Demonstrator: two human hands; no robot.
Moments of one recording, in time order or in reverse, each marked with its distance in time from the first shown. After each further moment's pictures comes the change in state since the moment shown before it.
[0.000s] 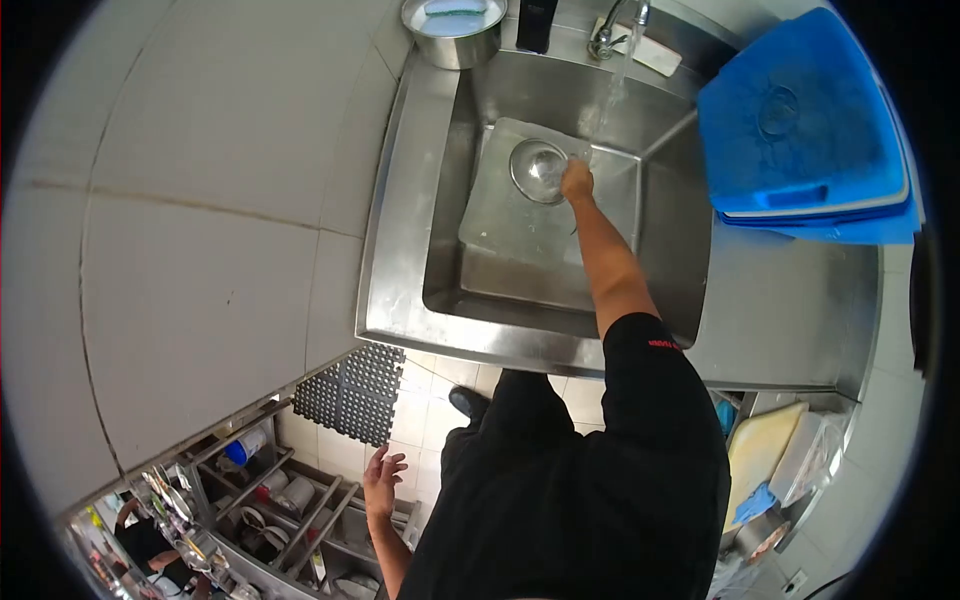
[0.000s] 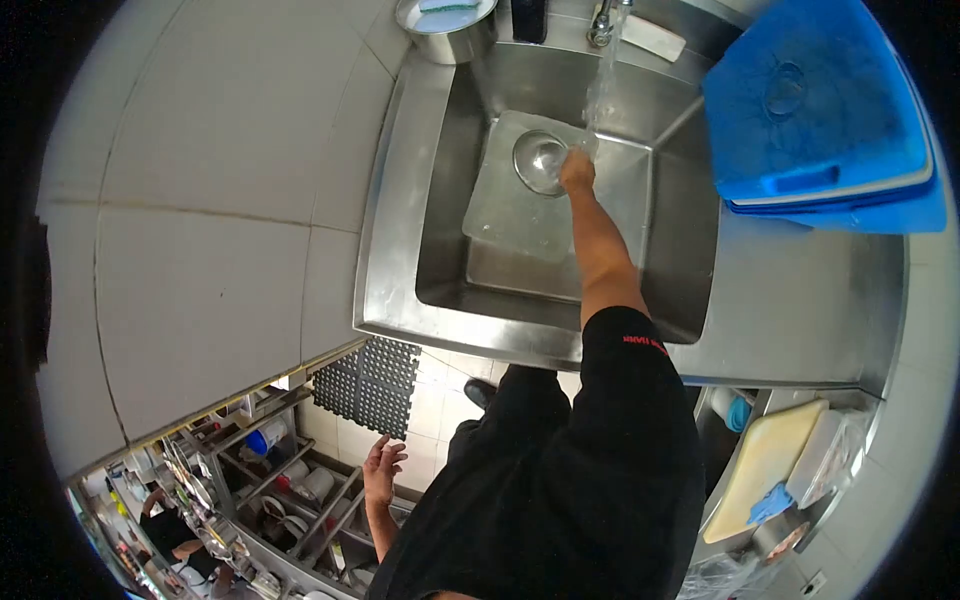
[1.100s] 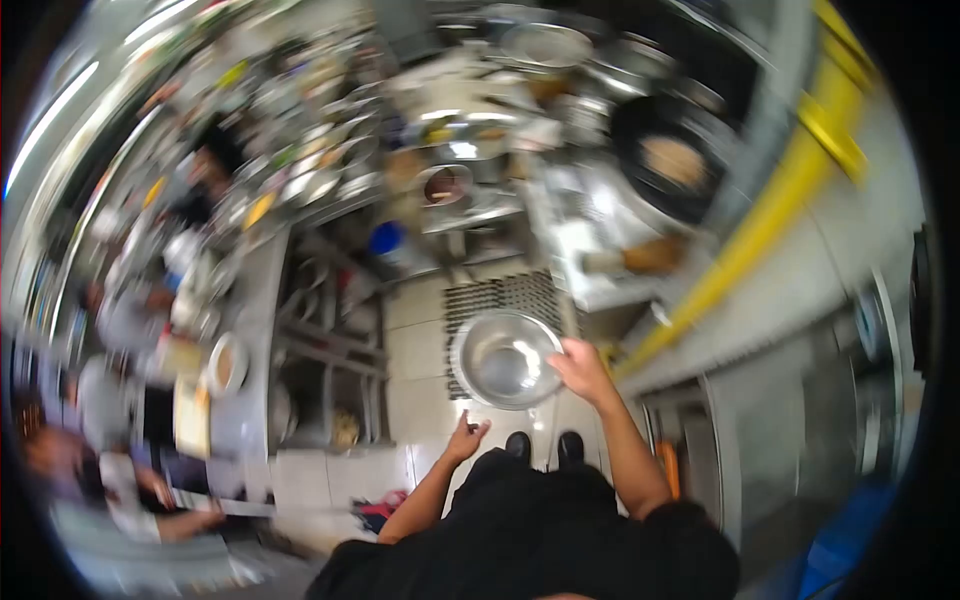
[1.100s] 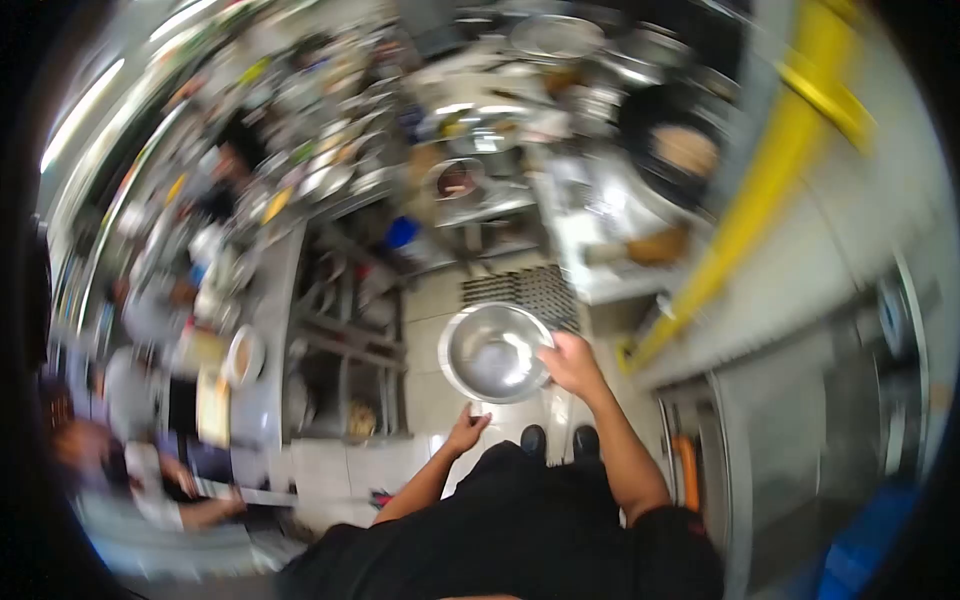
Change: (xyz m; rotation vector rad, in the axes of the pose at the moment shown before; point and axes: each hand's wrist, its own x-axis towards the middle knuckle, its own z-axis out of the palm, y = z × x) left_hand 0.041 -0.232 -0.112 -0.228 0.562 0.039; right_hand -0.565 -0.425 -0.045 0.735 -1.448 -0.859
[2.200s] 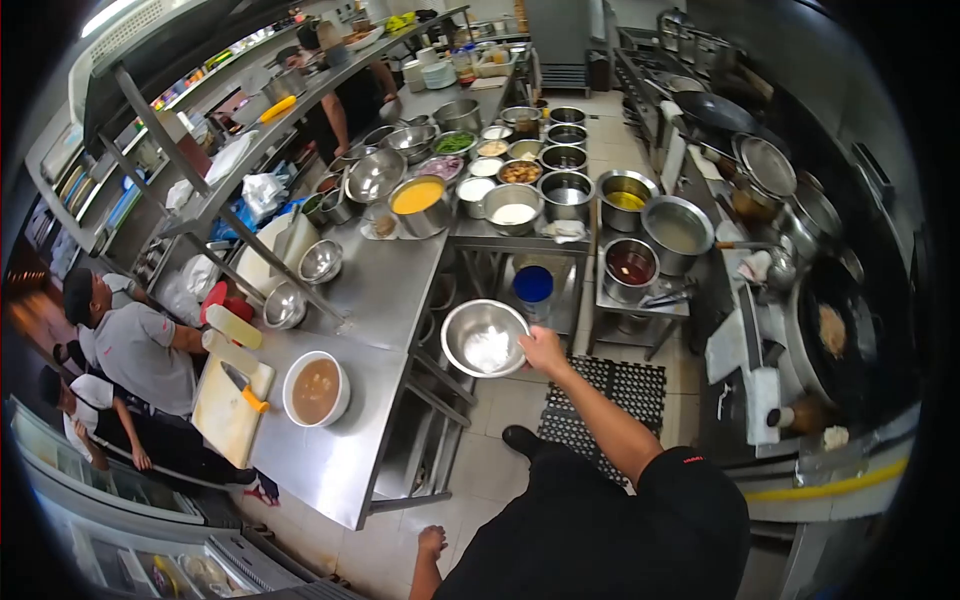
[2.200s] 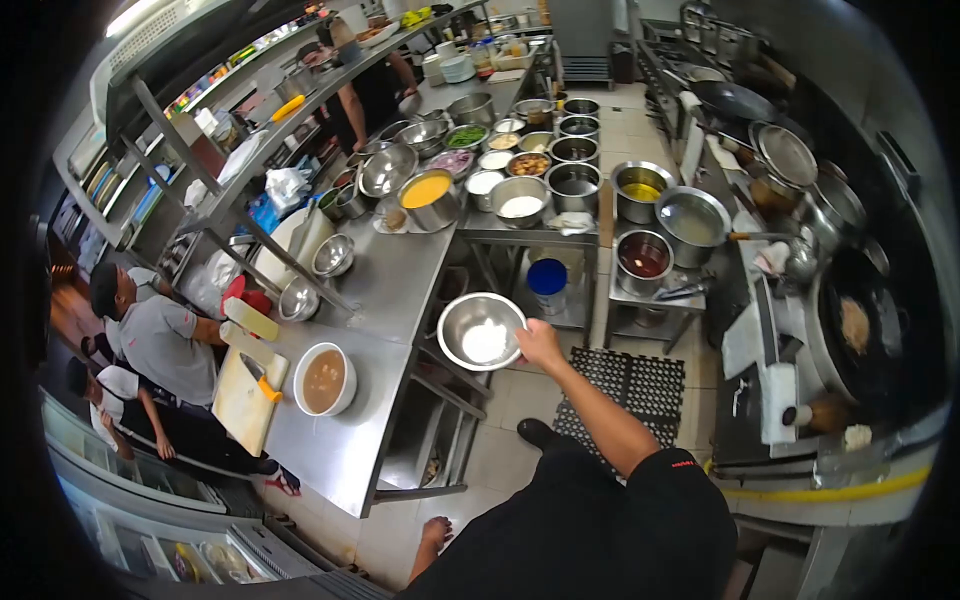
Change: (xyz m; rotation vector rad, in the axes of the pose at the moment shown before) left_hand -0.007 -0.316 -0.280 -0.676 0.317 -0.558; right_hand 0.369 0.010 0.470 -0.228 -0.186 -0.062
